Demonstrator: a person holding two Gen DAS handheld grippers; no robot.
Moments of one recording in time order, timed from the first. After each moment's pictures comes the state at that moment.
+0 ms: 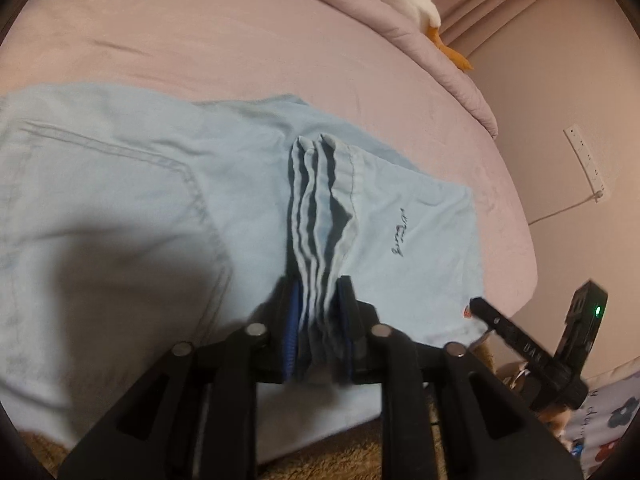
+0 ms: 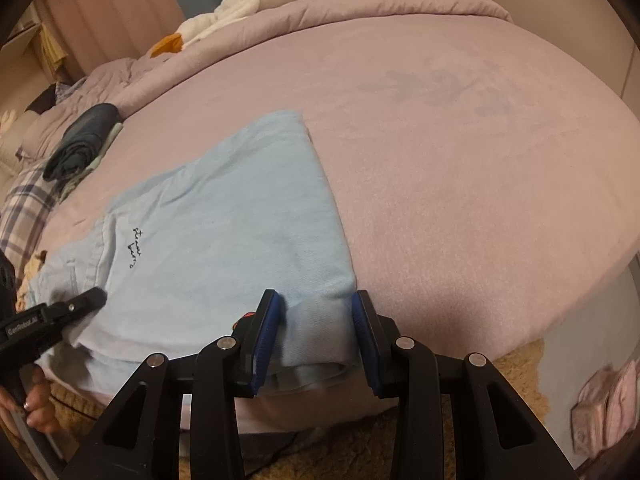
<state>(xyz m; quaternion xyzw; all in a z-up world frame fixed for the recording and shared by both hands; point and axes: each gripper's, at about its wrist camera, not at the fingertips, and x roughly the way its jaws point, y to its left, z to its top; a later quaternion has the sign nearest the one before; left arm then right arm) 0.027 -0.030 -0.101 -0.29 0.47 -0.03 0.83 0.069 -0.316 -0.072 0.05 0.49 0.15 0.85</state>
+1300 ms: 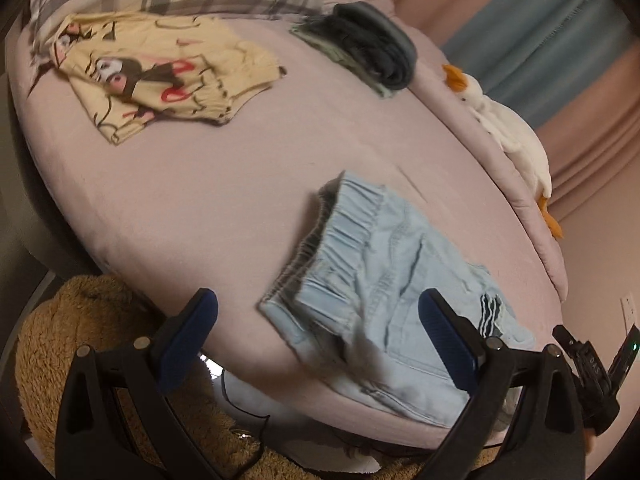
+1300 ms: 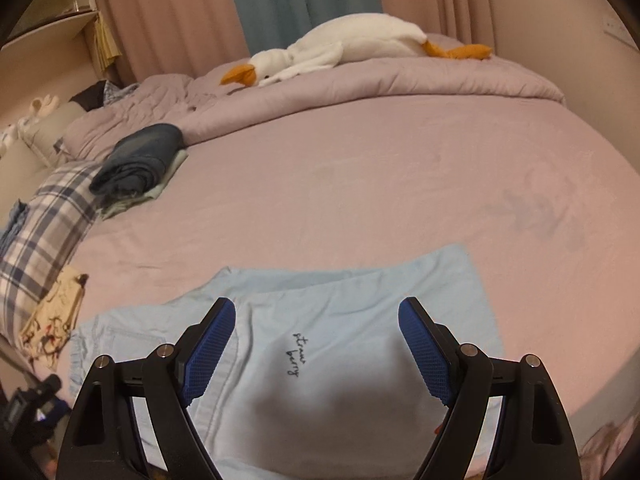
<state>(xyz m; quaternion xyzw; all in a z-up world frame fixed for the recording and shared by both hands) -0.130 0.112 -0.078 -0.40 0.33 0.24 0.82 0.076 -0.203 -0.003 0.02 0.41 0.21 0.89</state>
